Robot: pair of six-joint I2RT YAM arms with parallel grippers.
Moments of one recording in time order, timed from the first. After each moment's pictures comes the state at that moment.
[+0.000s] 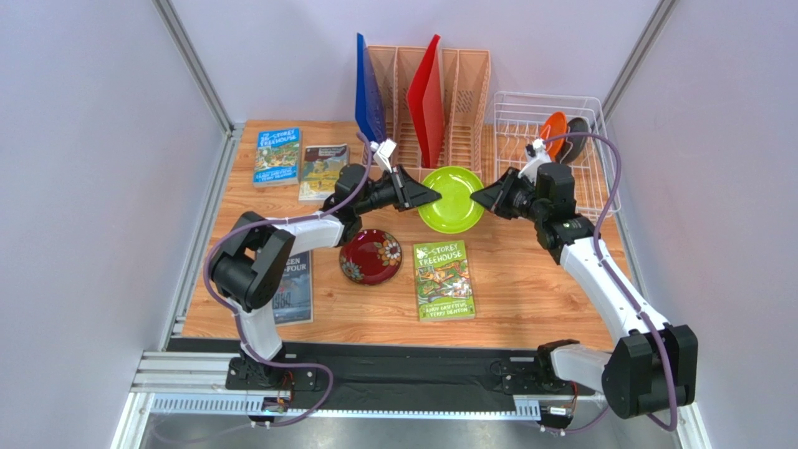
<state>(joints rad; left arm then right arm) -0.56 1.82 1.01 0.78 0.60 -0.96 0.21 1.18 0.90 -0.13 -0.38 0.62</state>
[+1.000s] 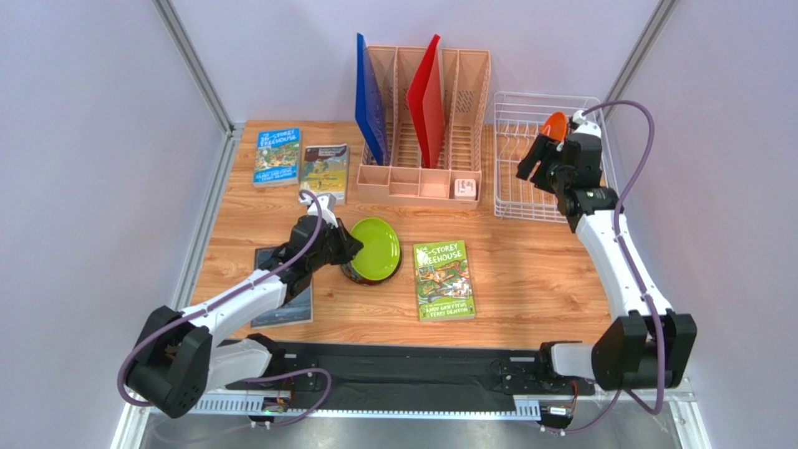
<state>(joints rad) -0.50 1.15 0.50 0.13 0.05 -0.61 0.06 1.27 1.14 -0.36 0.01 0.40</state>
